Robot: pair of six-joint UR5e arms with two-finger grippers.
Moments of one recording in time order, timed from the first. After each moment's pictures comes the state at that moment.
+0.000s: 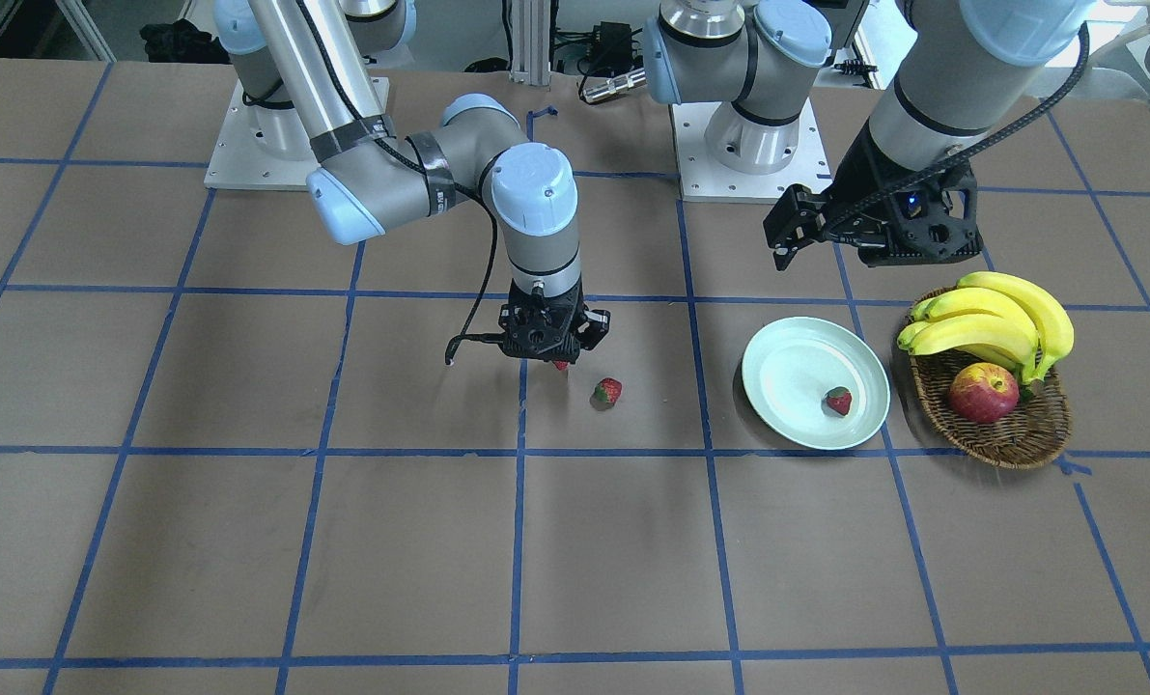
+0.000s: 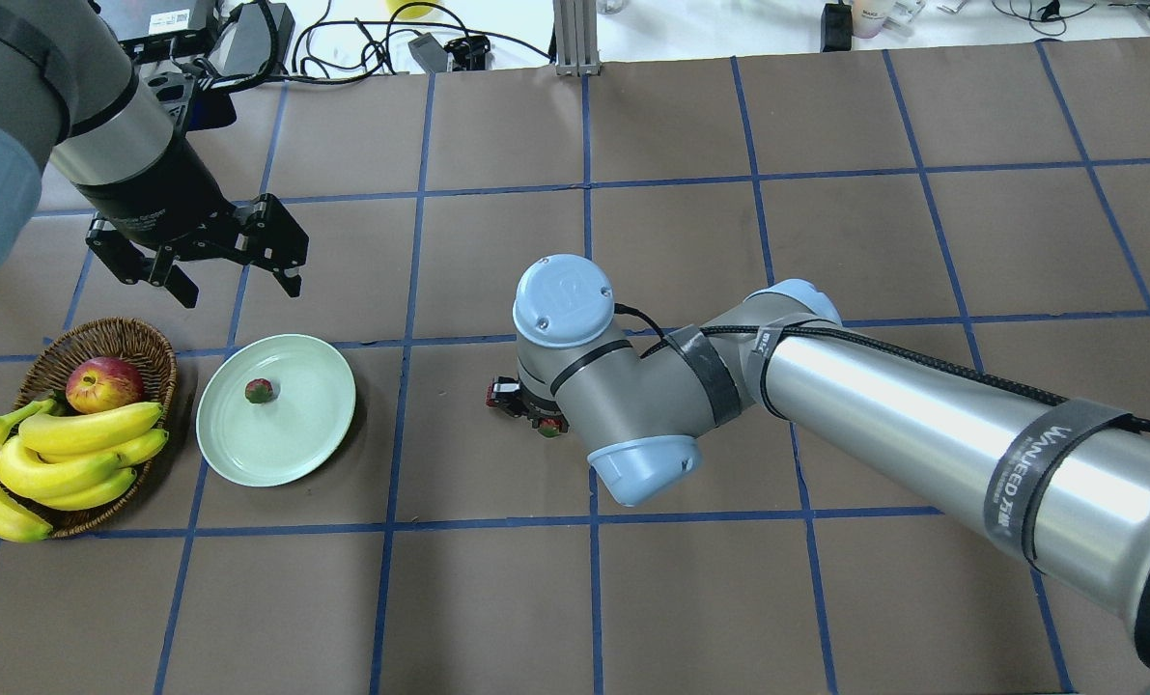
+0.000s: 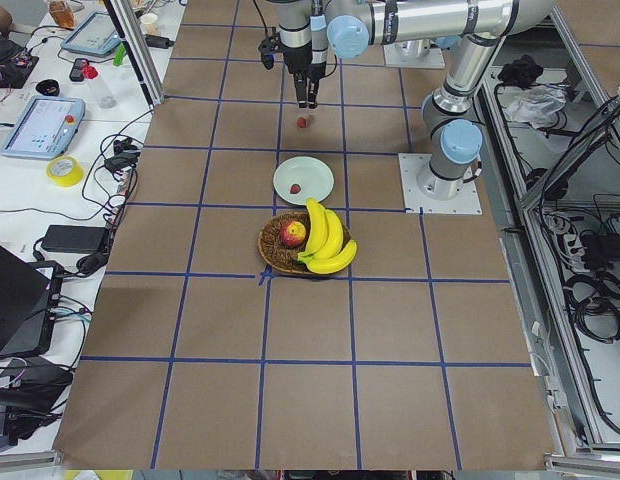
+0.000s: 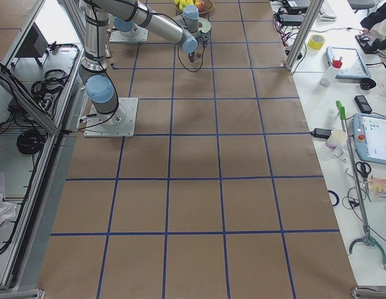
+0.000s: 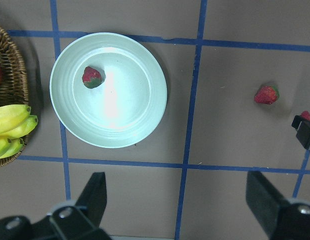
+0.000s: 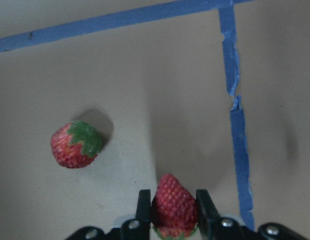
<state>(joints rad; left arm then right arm) -1.46 -1.54 -1.68 -1.58 1.58 0.03 2.08 -1.16 1.91 -2.41 -1.48 0.66</state>
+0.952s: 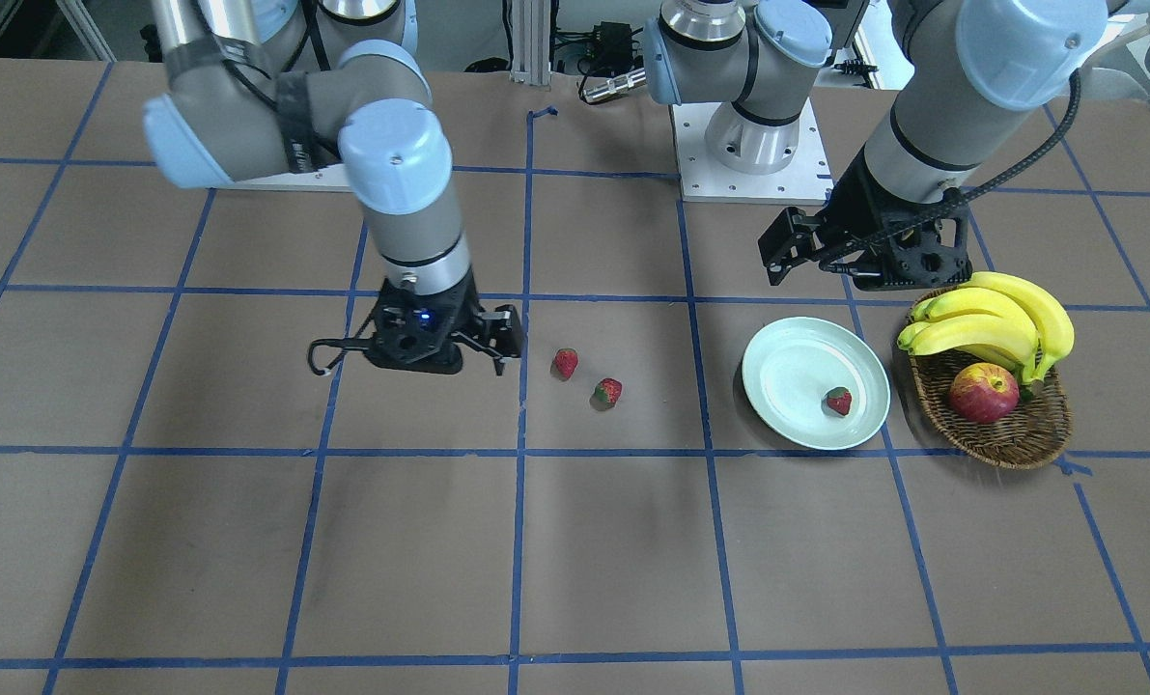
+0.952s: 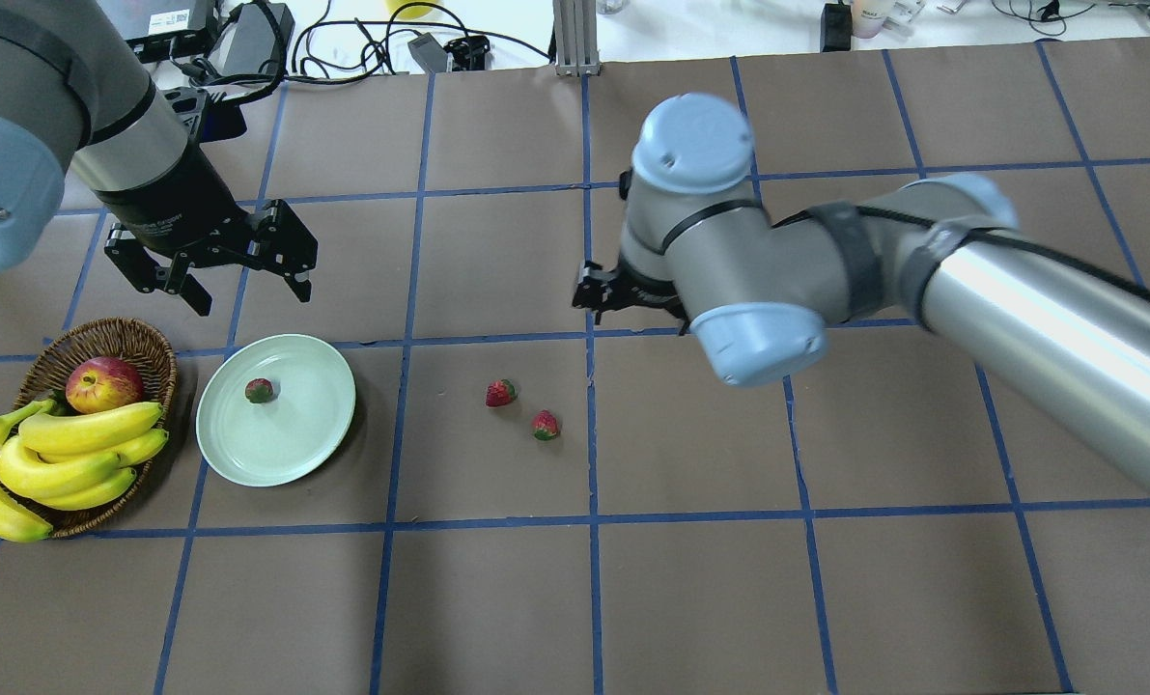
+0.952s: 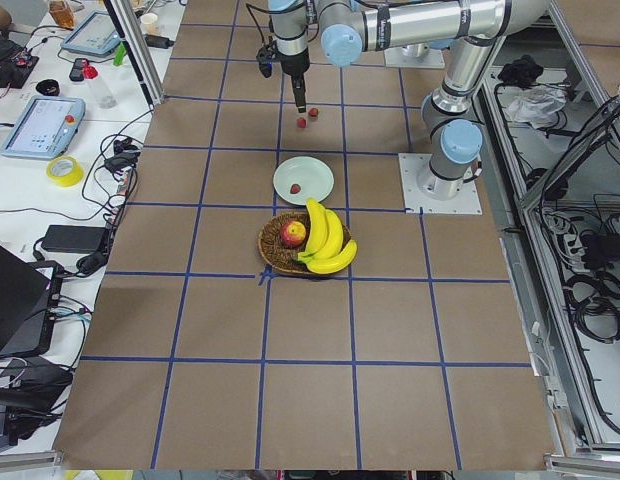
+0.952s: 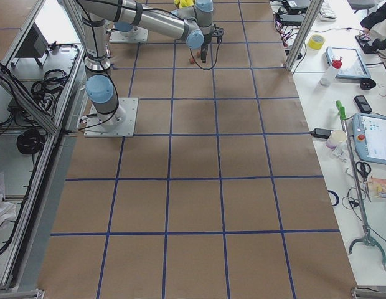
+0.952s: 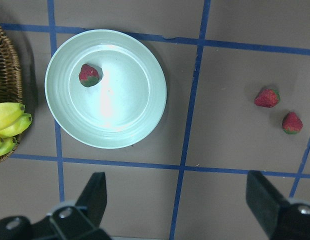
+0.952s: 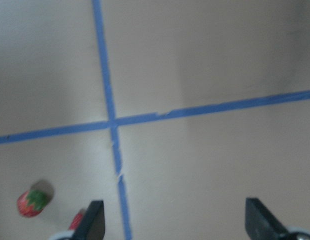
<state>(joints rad) -1.46 -1.58 -1.70 -1.55 1.55 0.00 1.77 -1.37 1.80 -2.07 -1.50 0.34</state>
